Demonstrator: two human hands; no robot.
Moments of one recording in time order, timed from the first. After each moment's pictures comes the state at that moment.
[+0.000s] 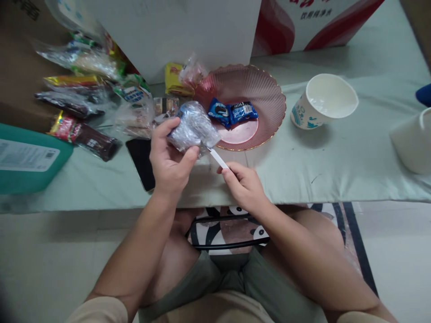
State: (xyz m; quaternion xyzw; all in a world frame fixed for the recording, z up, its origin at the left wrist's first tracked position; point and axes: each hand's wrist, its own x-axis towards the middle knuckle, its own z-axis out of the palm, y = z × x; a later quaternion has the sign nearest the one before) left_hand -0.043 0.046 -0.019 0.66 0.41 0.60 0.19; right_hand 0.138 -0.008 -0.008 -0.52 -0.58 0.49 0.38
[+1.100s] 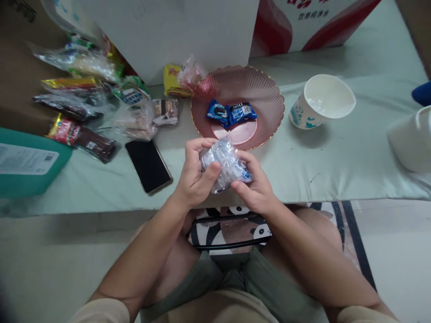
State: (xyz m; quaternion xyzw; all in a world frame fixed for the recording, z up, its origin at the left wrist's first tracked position) left_hand -0.018 0.021 -0.006 0.70 0.37 0.51 0.33; right_hand 0.155 -0.011 -0.018 -0.44 -0.57 0.49 0.49
